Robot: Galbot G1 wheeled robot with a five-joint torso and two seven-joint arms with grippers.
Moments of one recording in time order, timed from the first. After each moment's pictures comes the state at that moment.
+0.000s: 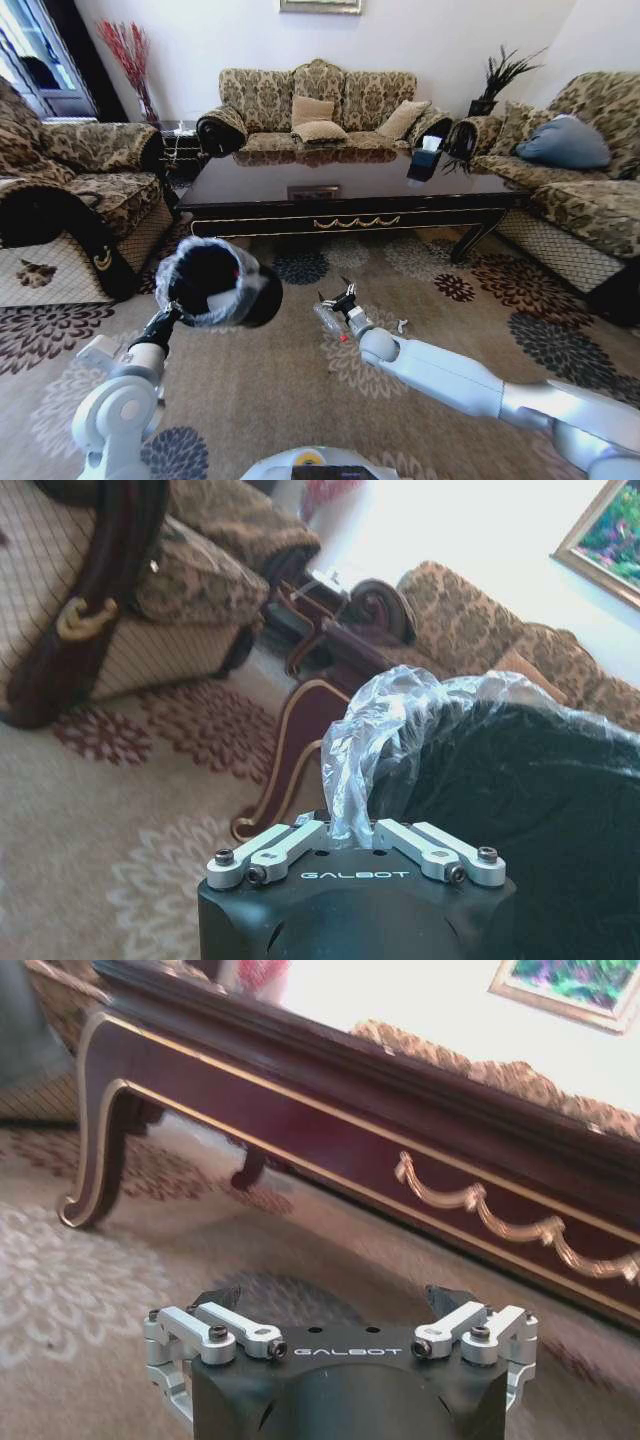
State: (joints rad) left arm 1.43 -1.46 -0.90 -2.36 -0.92 0.53 -0.41; right arm -0.44 0.86 -0.77 1.53 0.62 0.04 0.57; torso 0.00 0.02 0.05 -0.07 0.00
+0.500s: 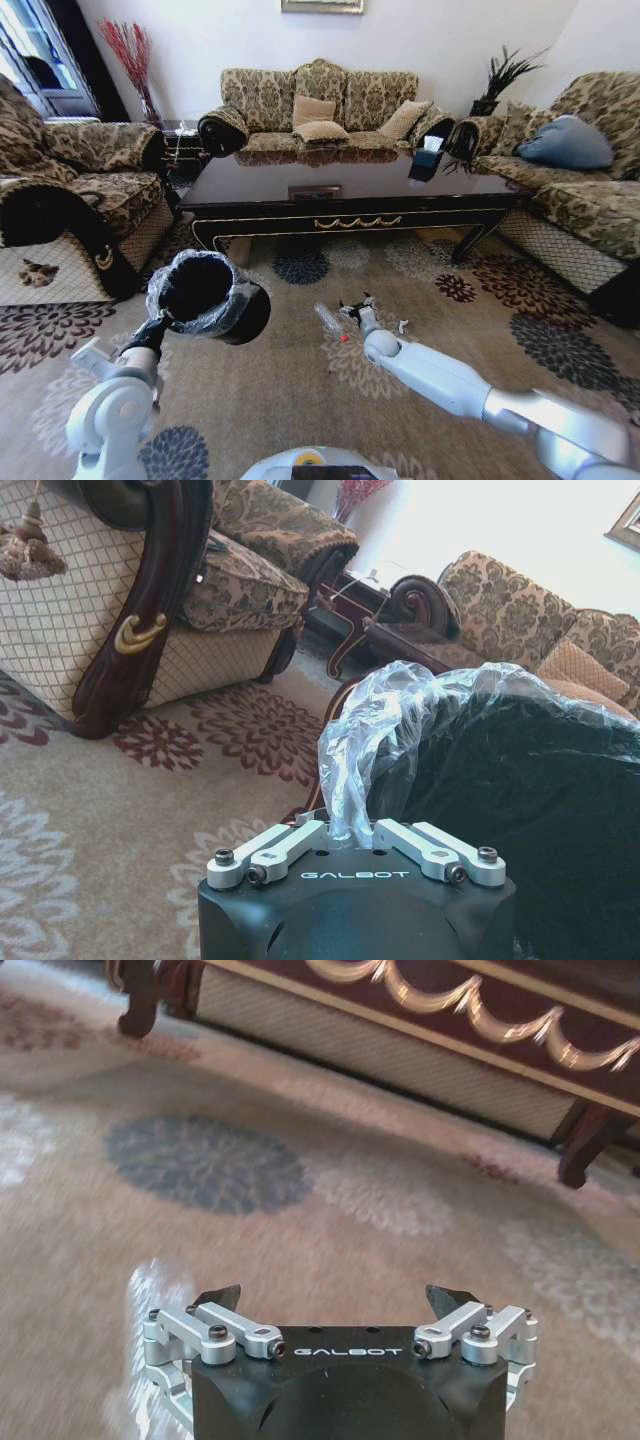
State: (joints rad) left arm 1.43 -1.46 -0.91 -2.37 -0.91 0.57 -0.50; right arm -0.56 0.94 -0.64 1.29 0.76 -0.02 0.56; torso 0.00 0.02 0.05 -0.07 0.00
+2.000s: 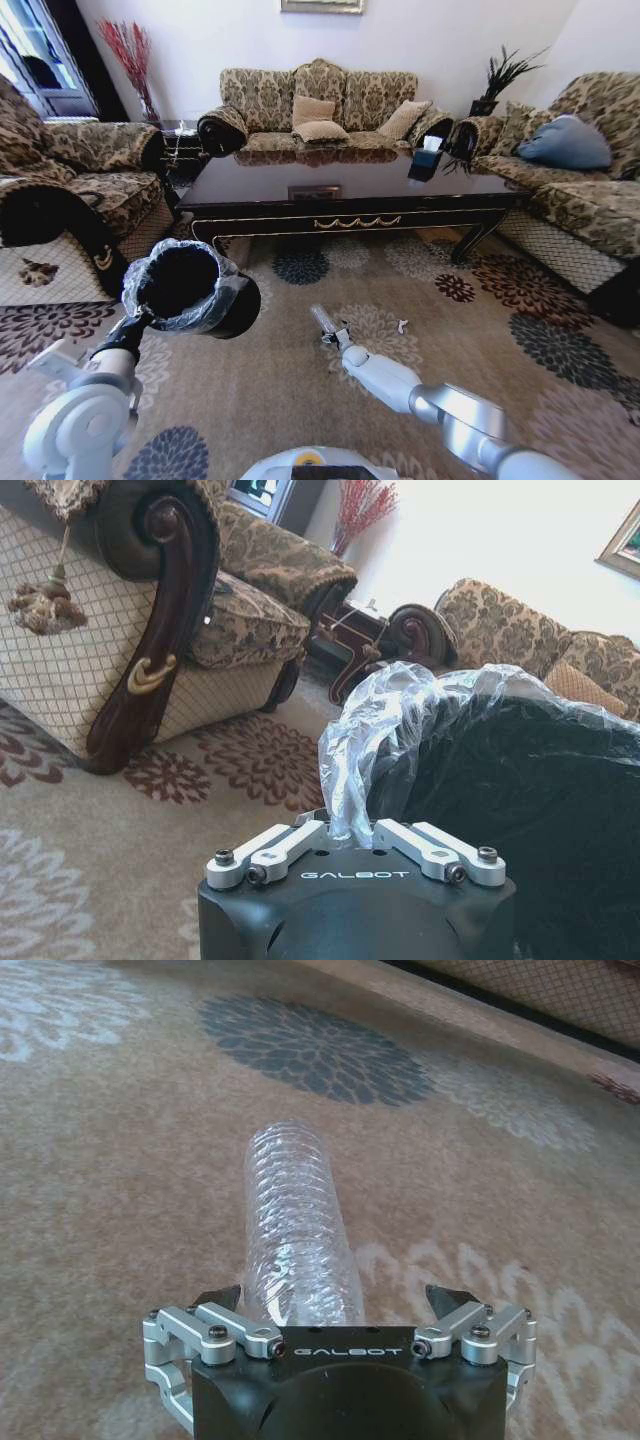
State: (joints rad) left arm 1.46 -1.44 -0.98 -2.44 -0.95 0.59 -0.51; right arm -0.50 1.30 -0.67 0.69 0.70 0.06 0.31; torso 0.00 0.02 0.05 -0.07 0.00
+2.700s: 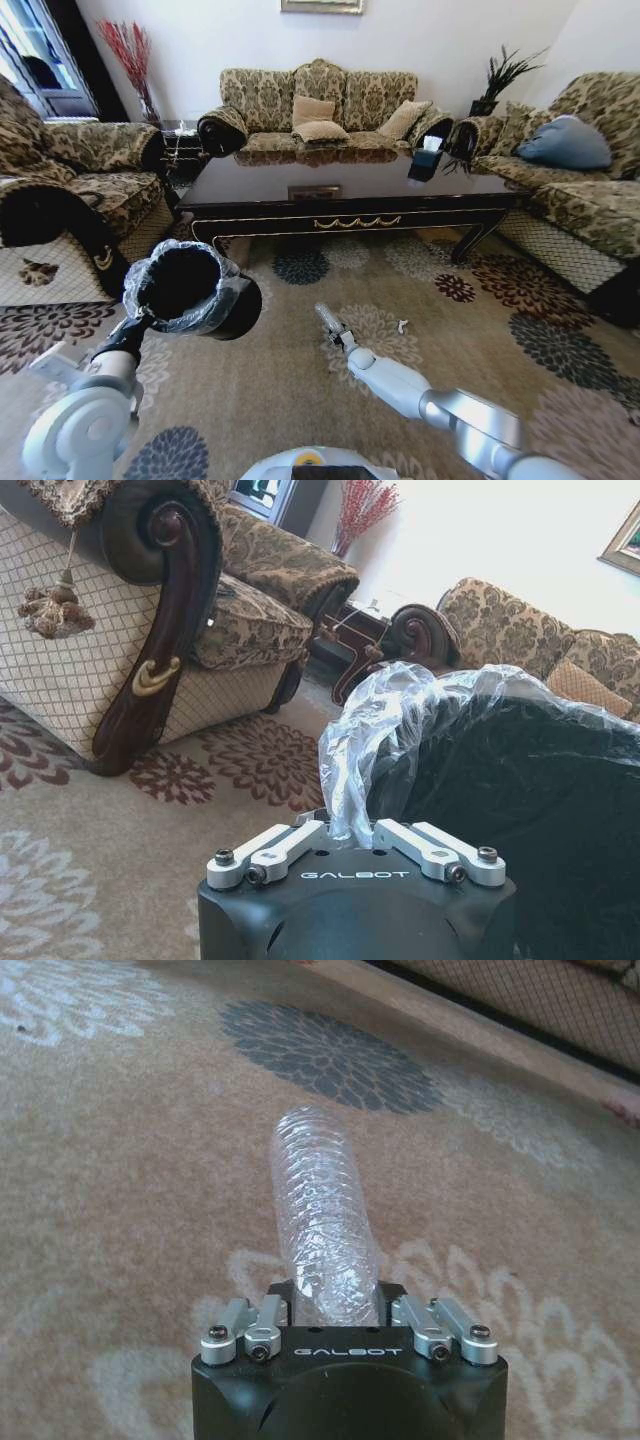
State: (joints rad) left arm 1.47 -1.44 -0.99 -2.46 -0.94 0.59 -0.51; right arm -0.53 1.23 -0.67 0.76 0.62 0.08 0.28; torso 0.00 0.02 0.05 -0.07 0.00
